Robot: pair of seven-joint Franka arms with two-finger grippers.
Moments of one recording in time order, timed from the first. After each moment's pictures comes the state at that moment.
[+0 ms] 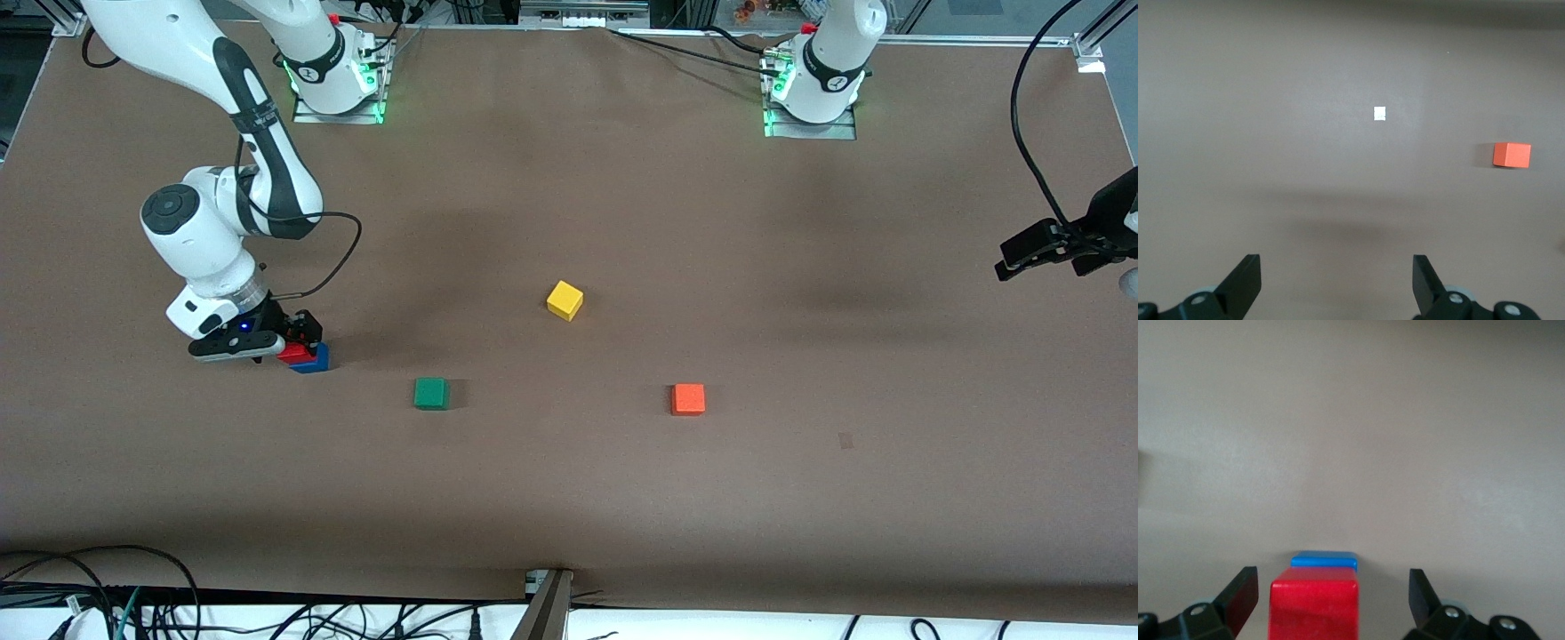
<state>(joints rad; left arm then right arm) -0.02 0.10 0.08 -1.53 -0.02 1.67 -0.03 0.29 0.36 -0.22 -2.15 0.10 2.78 -0.16</state>
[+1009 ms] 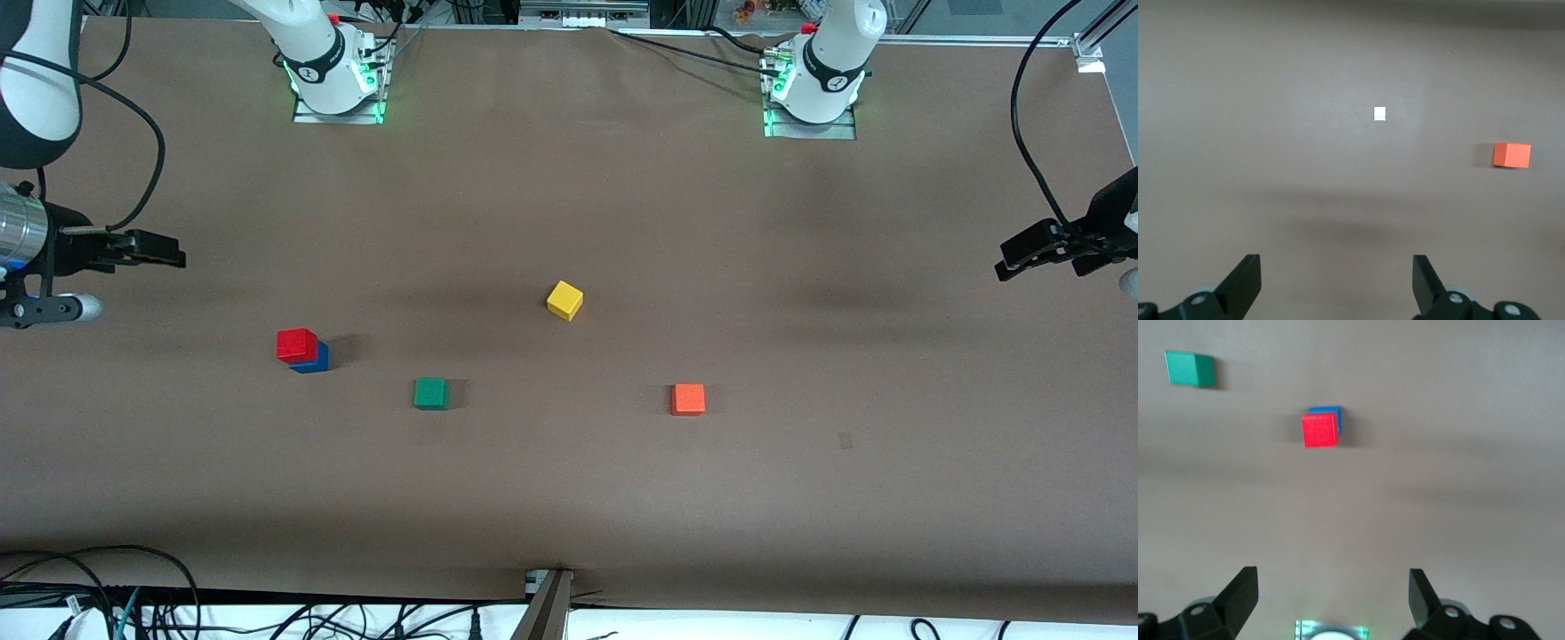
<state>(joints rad) -0.02 0.10 0.08 -1.53 -0.02 1.67 -0.03 0.28 0.29 -0.37 -1.37 0.09 1.41 -0.16</state>
